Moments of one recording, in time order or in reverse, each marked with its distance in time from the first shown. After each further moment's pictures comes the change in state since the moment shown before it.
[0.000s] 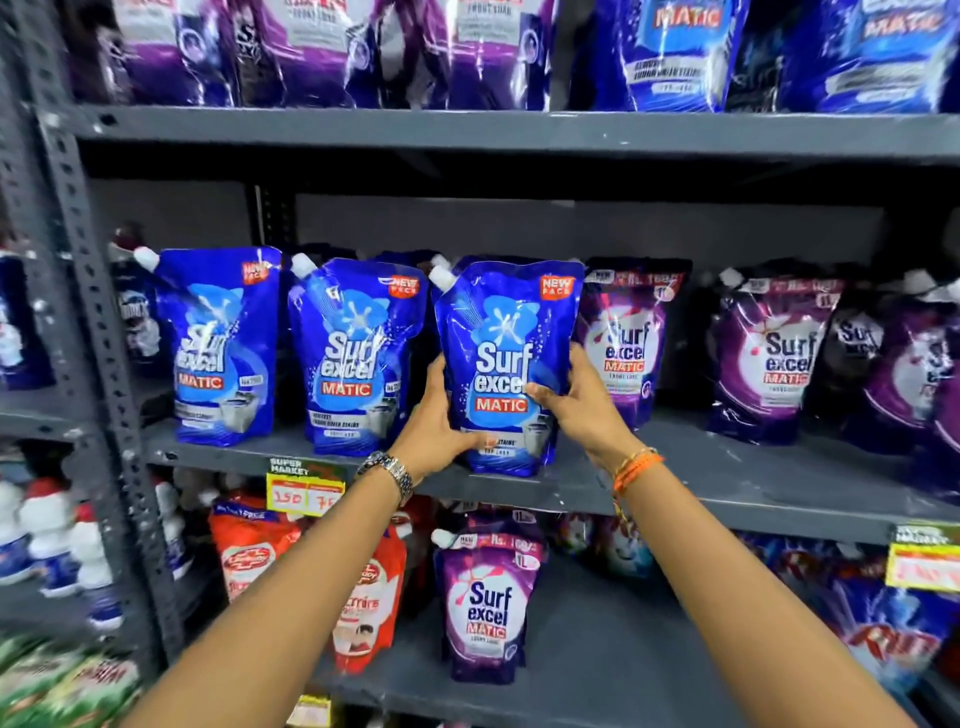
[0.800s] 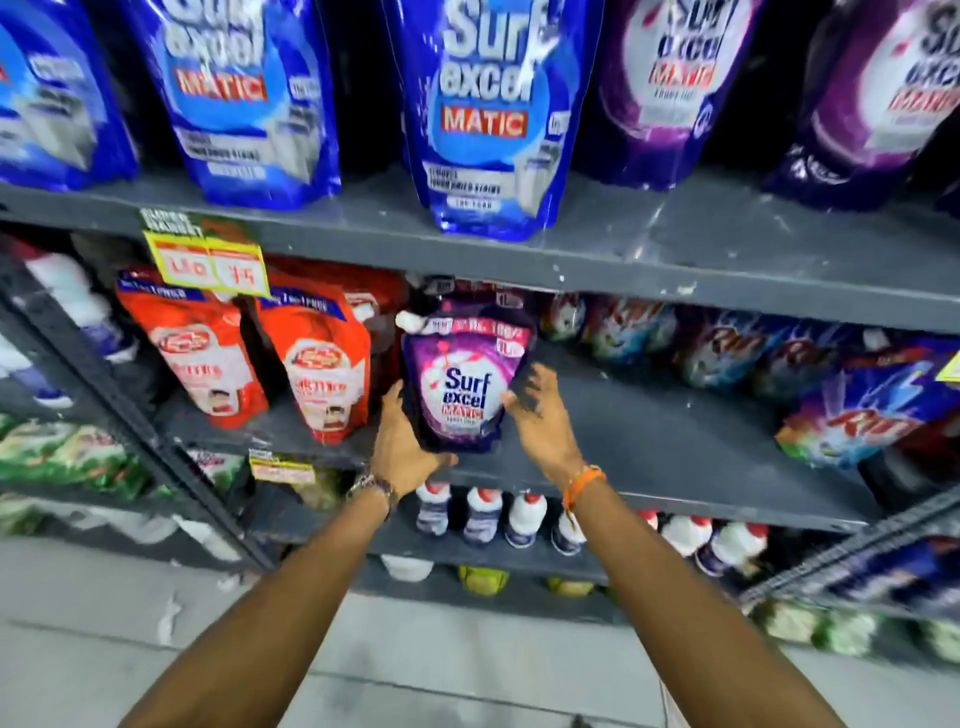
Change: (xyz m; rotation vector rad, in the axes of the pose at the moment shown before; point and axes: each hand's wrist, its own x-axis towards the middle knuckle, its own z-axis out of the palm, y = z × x) left_hand -0.176 -0.217 0.124 0.035 0.048 -0.365; right_hand -0.168 0.239 0.039 -0.086 0.040 0.500
